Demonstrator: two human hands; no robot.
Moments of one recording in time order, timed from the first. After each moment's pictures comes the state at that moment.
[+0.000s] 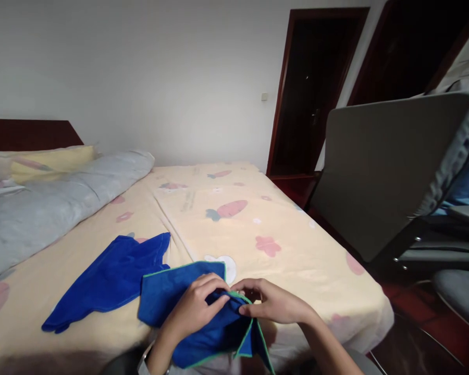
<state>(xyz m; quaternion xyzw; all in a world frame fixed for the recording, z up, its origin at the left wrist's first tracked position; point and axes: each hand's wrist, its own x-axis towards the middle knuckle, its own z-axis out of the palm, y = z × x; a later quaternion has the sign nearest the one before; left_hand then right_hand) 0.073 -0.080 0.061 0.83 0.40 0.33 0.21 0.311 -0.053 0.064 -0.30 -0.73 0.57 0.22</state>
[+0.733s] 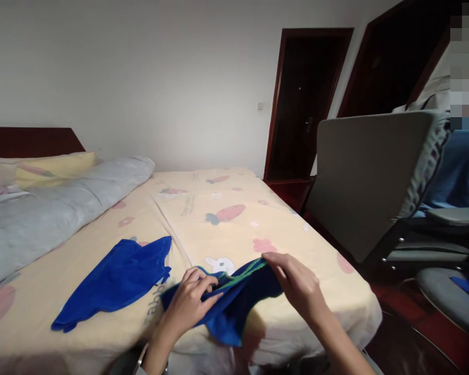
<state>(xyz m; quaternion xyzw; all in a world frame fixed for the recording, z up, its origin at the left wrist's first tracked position) 0.051 -0.083 0.058 0.85 0.42 0.33 -0.02 0.346 -0.076 0.092 -0.32 -0.79 -0.10 0.51</state>
